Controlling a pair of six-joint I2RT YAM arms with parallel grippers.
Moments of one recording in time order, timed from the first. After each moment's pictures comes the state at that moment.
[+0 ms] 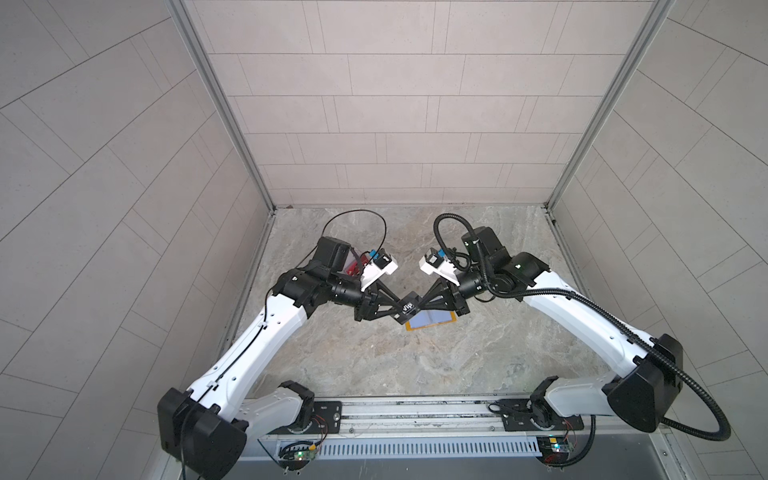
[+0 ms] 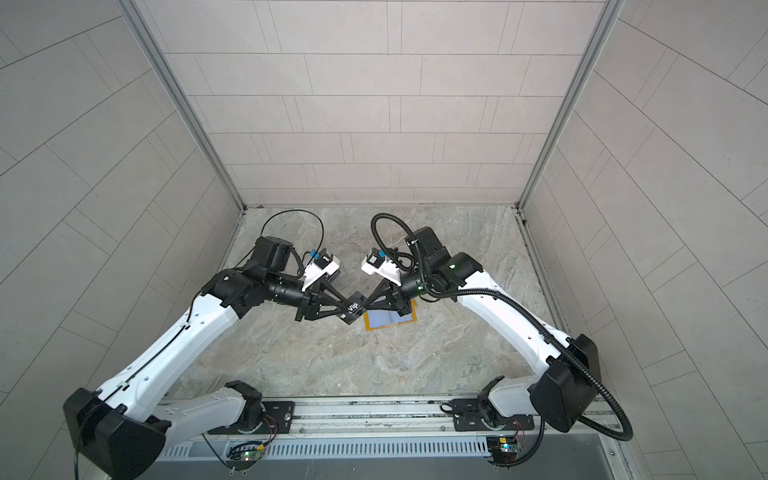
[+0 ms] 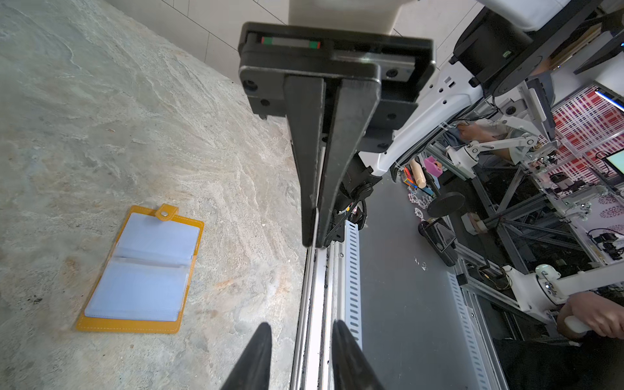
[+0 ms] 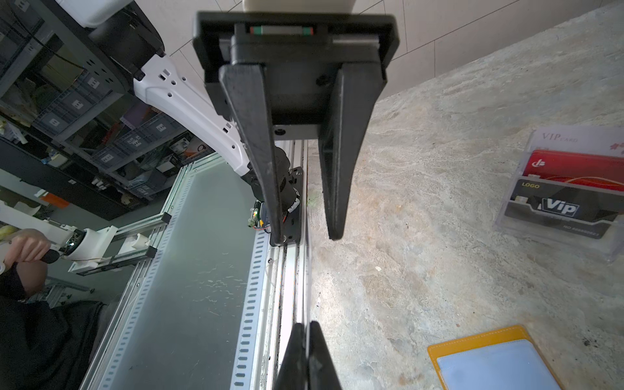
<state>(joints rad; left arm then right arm) -0.43 1.15 1.08 -0.81 1.05 0.28 0.58 1.35 1.25 -0.74 -1.01 -0.31</state>
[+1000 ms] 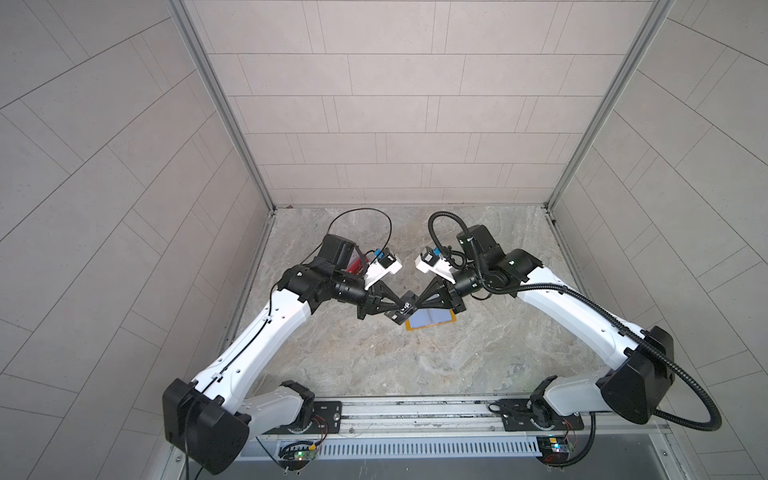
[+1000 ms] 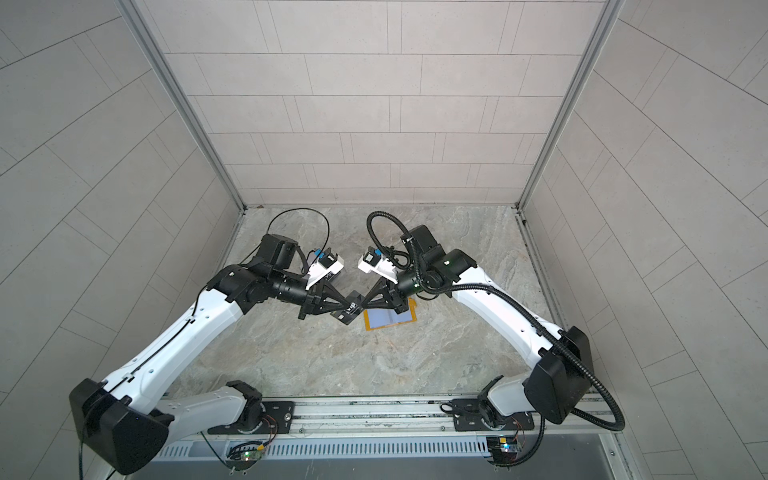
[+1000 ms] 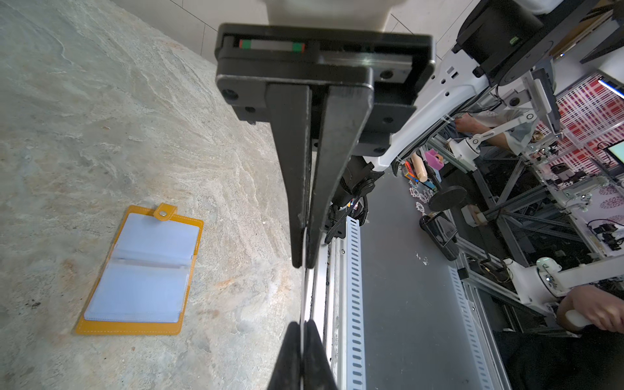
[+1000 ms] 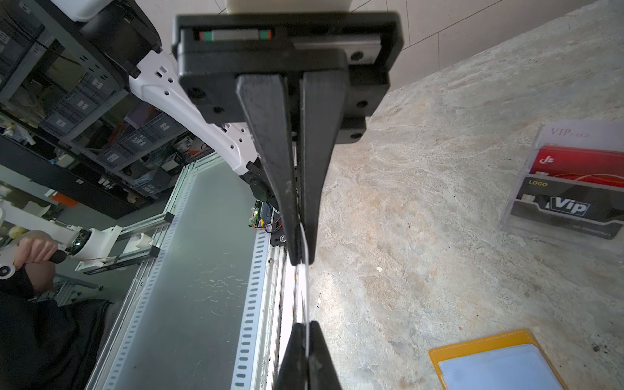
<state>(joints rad) -0.46 1.18 1.11 -0.83 1.03 0.31 0.58 1.40 1.27 -0.75 -1.02 -0.32</state>
